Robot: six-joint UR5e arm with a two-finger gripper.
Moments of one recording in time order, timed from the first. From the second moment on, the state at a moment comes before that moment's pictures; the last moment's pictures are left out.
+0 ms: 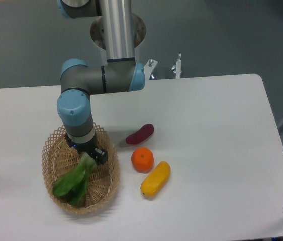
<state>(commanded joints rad) 2.08 -1.98 -1.86 -0.82 1.56 0.67</state>
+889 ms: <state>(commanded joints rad) 2.15 -1.88 -1.84 -0.82 1.55 0.77</state>
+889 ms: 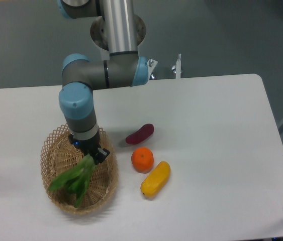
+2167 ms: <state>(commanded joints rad) 2.75 -1.74 -1.65 -1.14 1.47 1.48</state>
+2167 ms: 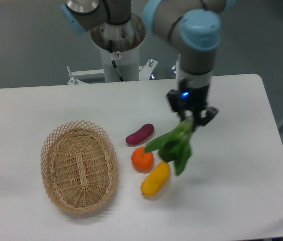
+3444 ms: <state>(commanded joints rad) 2.81 -1.74 -1.65 -1.15 1.47 1.61</state>
